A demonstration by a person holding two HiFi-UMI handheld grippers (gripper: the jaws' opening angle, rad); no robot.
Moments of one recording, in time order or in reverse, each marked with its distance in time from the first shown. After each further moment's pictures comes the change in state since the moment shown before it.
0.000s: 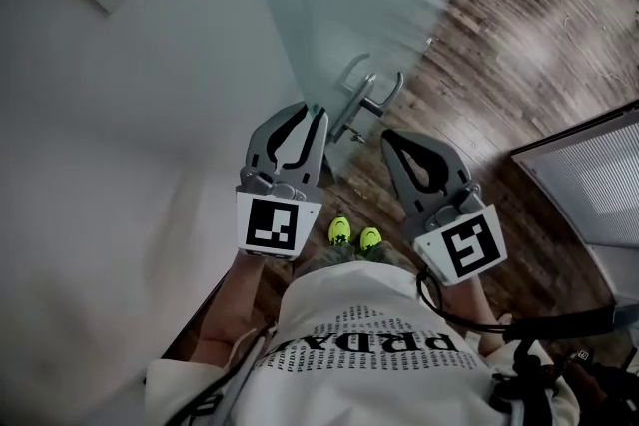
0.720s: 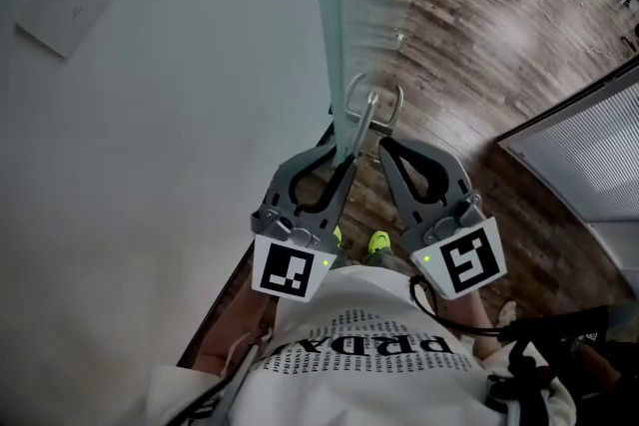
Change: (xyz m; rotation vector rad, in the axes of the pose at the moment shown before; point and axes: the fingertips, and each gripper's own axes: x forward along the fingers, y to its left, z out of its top) left arm -0.007 -0.149 0.043 0.127 -0.076 -0.251; right arm -0.093 -0.036 0.011 -0.015 -0.043 -0.106
